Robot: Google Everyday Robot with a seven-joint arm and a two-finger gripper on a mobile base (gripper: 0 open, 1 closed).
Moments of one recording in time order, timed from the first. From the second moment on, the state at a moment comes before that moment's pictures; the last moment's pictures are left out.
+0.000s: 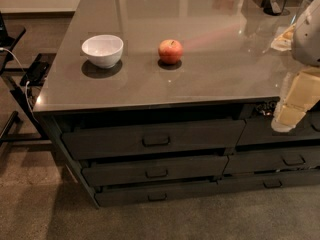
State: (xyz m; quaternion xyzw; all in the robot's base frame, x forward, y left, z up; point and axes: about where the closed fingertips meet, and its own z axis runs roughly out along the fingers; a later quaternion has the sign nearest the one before) arm 0.438 -0.217 0.976 -0.60 0.78 -0.03 0.16
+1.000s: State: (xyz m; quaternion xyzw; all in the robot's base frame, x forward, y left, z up) arm 0.429 -0.219 0.909 -0.62 0.77 0.00 0.15
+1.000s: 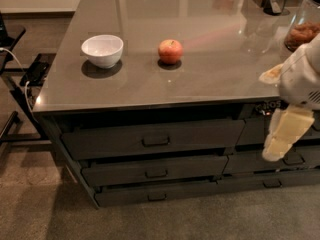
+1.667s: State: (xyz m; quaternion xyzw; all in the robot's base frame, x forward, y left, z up) arm 0.420 -0.225 0.821 -0.67 0.72 0.05 0.20
